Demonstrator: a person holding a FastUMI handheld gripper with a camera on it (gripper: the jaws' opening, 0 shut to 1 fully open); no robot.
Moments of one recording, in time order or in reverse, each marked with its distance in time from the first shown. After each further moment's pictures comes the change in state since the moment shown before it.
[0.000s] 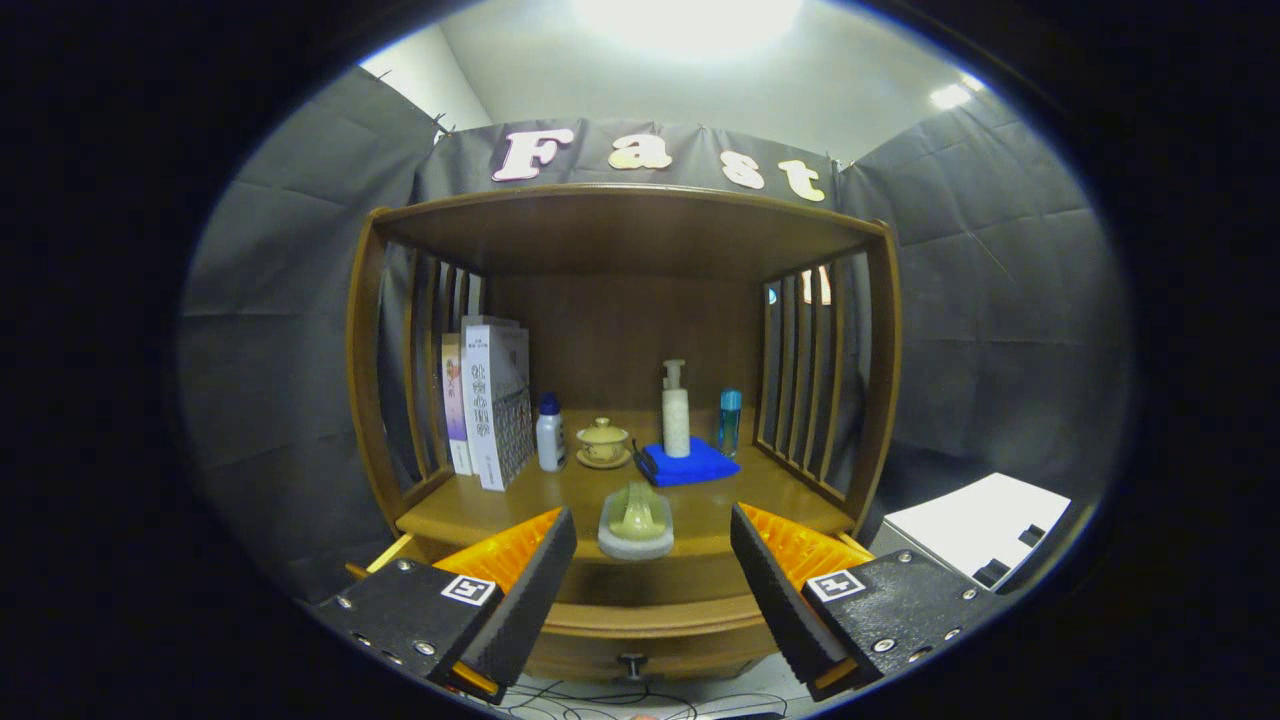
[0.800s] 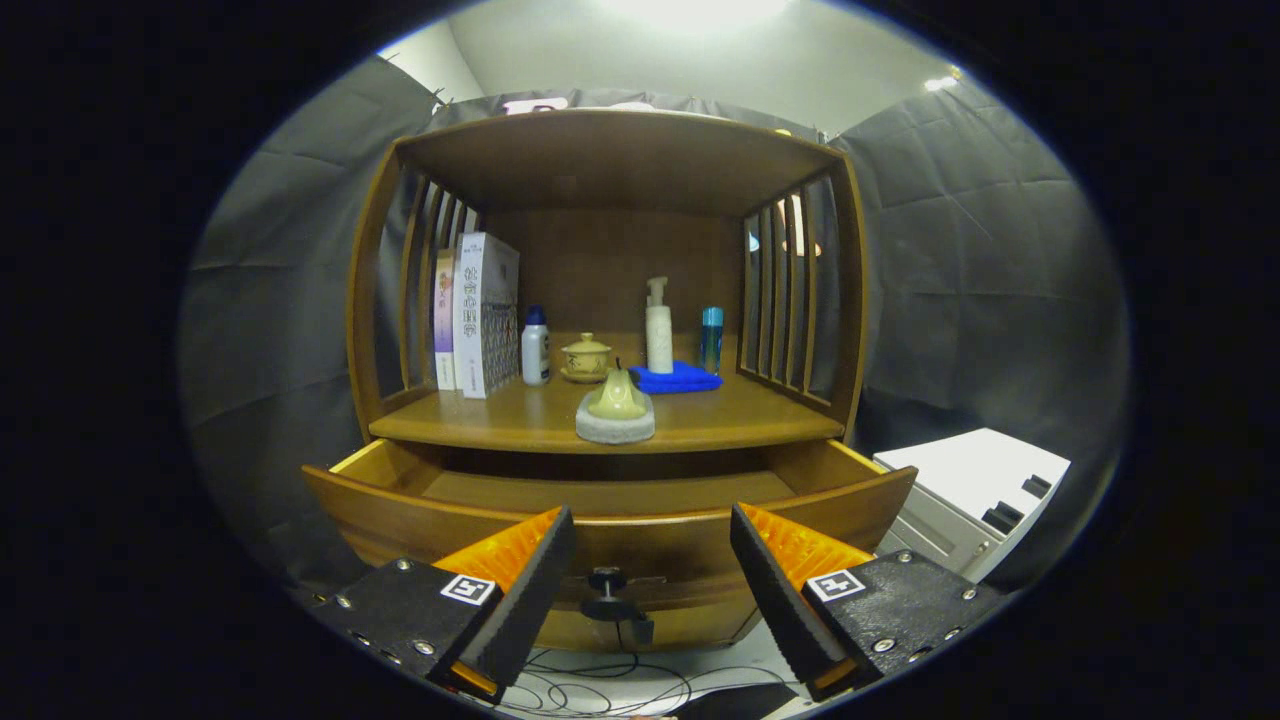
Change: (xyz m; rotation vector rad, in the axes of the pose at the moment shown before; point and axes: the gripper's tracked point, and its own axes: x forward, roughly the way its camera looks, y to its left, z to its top) arm -0.012 -0.010 -0.114 0.007 0.093 -0.029
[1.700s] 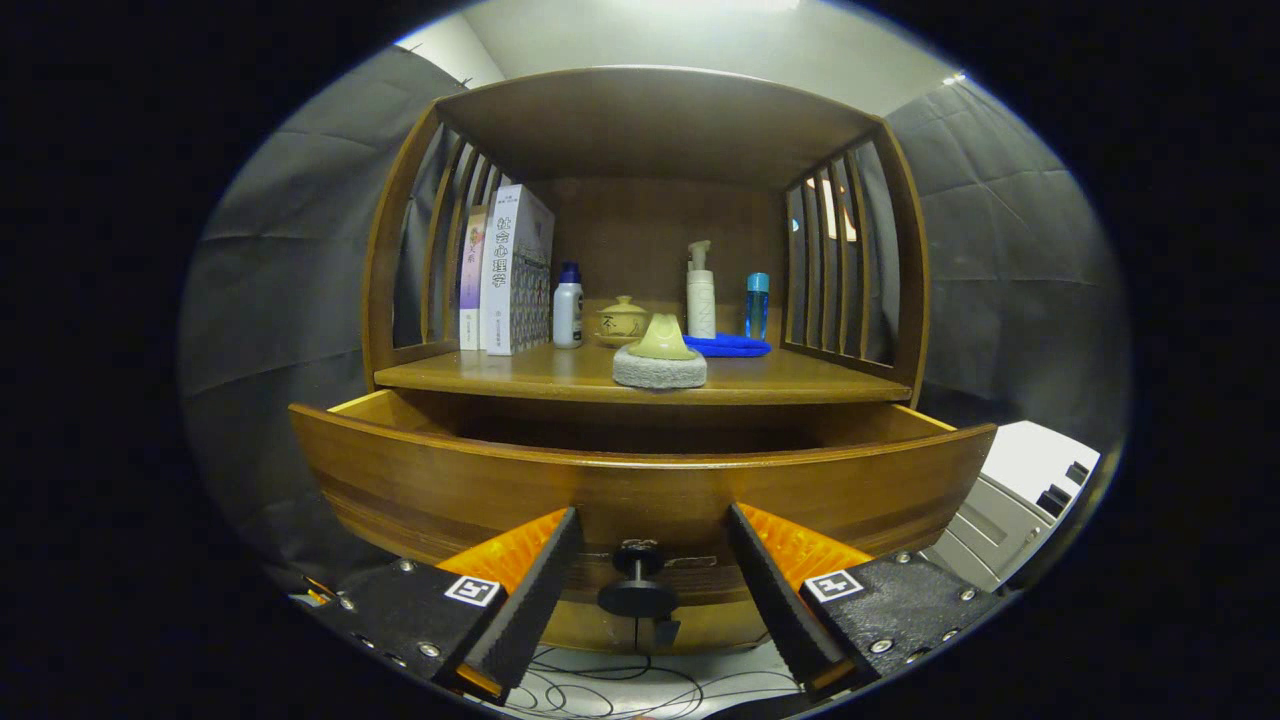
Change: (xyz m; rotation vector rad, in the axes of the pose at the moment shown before) arm 0.045 0.026 -0.044 -0.048 -0.001 0.088
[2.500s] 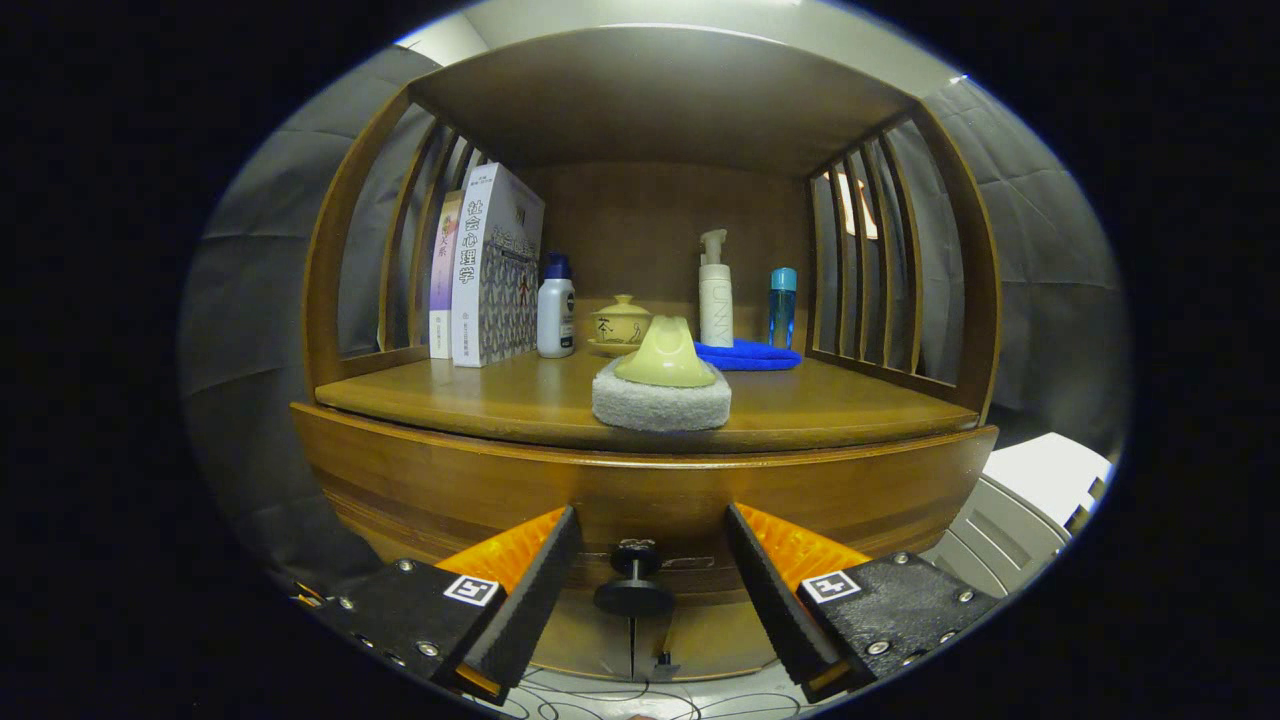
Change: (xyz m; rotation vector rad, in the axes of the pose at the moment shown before) arm 0.089 -0.004 0.018 -0.004 -0.003 0.030
